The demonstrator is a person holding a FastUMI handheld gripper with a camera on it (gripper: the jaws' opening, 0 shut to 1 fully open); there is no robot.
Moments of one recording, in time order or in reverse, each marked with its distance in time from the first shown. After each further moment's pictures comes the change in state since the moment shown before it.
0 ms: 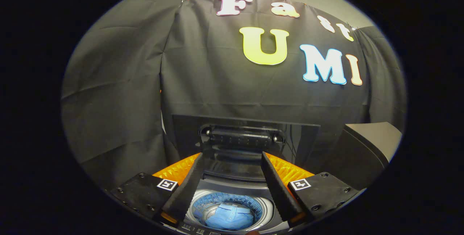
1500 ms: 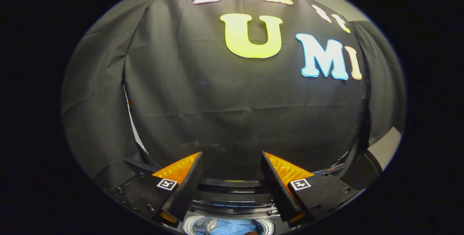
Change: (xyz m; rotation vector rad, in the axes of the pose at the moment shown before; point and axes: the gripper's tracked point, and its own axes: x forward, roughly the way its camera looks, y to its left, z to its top) arm 0.124 -0.031 0.043 0.111 0.103 -0.092
